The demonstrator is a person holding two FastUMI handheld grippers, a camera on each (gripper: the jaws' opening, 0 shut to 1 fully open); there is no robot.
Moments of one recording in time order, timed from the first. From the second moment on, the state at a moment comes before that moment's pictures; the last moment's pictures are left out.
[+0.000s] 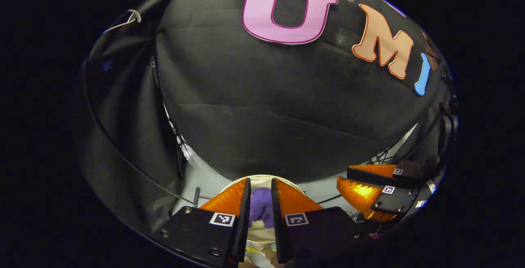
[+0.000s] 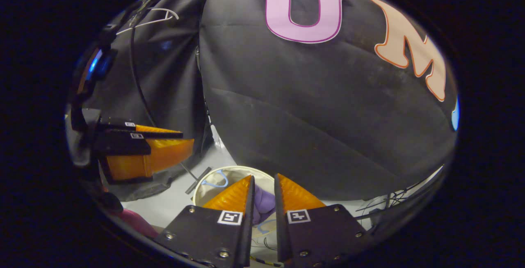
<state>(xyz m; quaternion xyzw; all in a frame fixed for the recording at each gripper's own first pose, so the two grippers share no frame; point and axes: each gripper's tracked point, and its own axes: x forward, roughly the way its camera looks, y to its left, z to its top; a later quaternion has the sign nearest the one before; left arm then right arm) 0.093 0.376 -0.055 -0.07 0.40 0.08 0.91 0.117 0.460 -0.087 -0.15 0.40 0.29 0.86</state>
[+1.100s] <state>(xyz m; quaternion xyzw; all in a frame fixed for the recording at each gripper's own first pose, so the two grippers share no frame) 0.101 0.360 -0.028 -0.05 0.37 0.06 0.92 0.133 0.454 -0.050 -0.13 0.36 0.26 0.89</state>
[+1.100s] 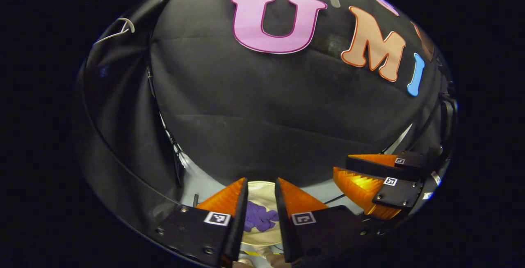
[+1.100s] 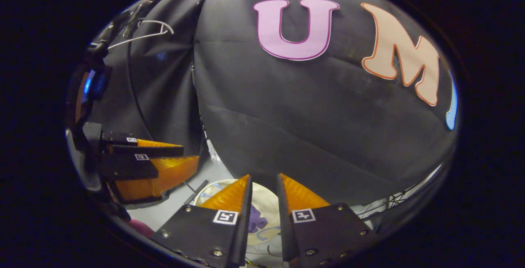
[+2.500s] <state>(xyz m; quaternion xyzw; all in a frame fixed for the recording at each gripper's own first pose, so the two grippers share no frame) -0.003 0.320 0.186 -0.02 0.18 -0.03 0.98 -0.018 0.415 0.152 -0.07 0.21 0.16 0.96</state>
